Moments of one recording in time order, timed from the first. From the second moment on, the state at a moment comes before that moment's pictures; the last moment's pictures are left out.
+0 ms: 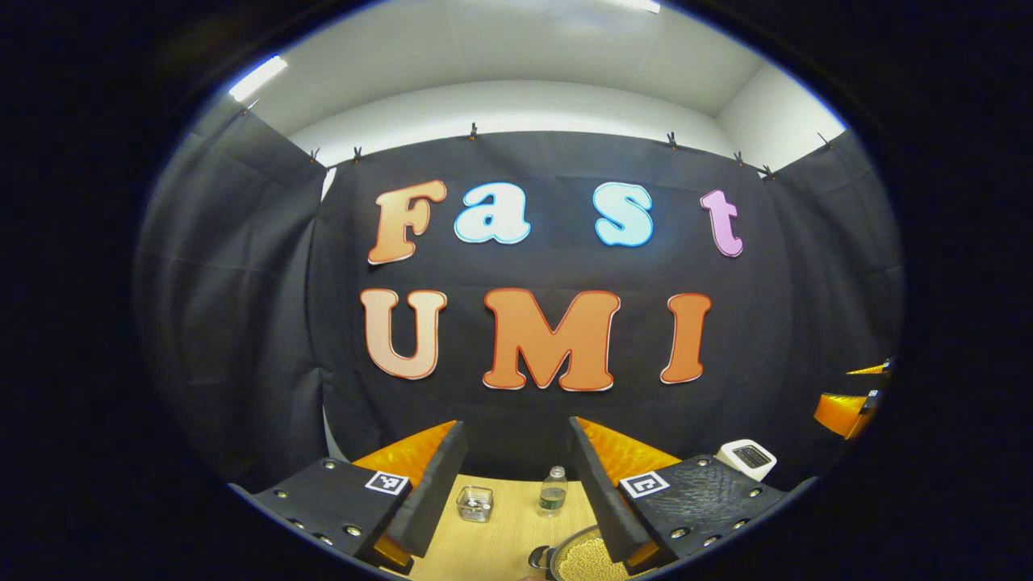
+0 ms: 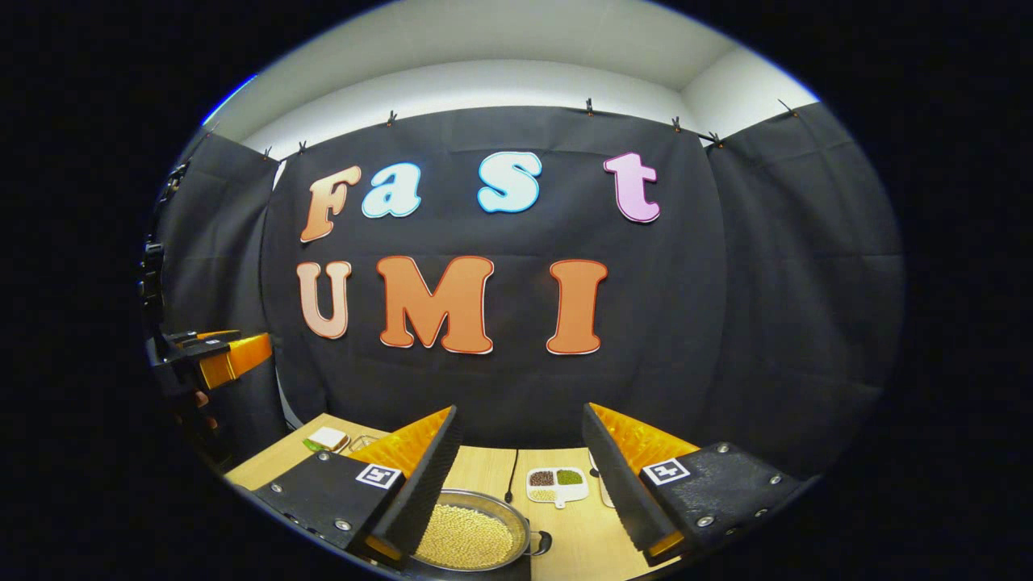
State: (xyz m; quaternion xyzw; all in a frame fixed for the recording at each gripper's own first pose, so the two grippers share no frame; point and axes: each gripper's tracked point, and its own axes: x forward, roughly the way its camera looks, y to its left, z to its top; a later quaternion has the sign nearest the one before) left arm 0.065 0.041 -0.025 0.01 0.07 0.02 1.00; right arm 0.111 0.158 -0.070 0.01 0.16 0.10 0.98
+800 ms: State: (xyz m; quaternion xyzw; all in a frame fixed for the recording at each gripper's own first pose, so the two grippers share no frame) left arm 0.061 0.059 0.030 -0.03 -0.01 0.03 1.00; right arm 0.119 0.163 0.008 0.00 0.01 0.12 0.99
